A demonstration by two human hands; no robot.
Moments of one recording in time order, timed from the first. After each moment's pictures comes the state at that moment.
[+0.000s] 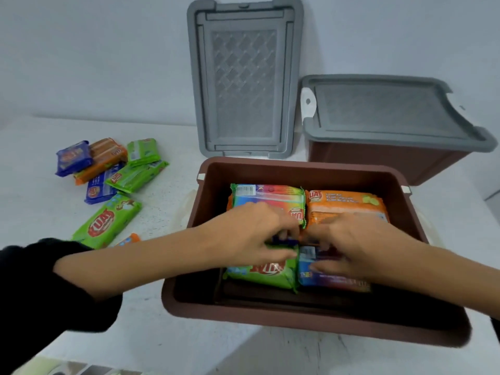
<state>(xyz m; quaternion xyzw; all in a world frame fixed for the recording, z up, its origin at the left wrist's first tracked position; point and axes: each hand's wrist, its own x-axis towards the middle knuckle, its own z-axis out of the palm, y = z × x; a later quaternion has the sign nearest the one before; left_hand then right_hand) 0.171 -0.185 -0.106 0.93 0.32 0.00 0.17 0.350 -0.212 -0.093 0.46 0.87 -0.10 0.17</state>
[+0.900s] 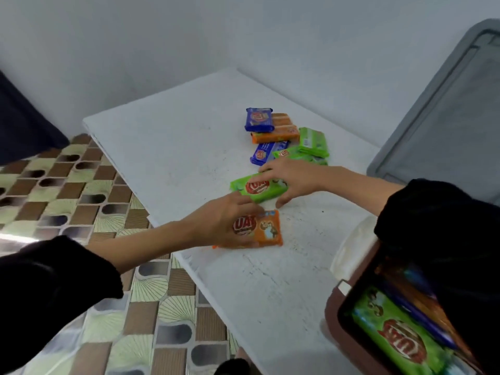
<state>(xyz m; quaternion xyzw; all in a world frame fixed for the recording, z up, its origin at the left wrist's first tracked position) -0.069 -0.246 -0.189 0.73 0.66 0.07 0.15 0.040 -0.064 -0.156 0.07 0.98 -0.09 0.19</state>
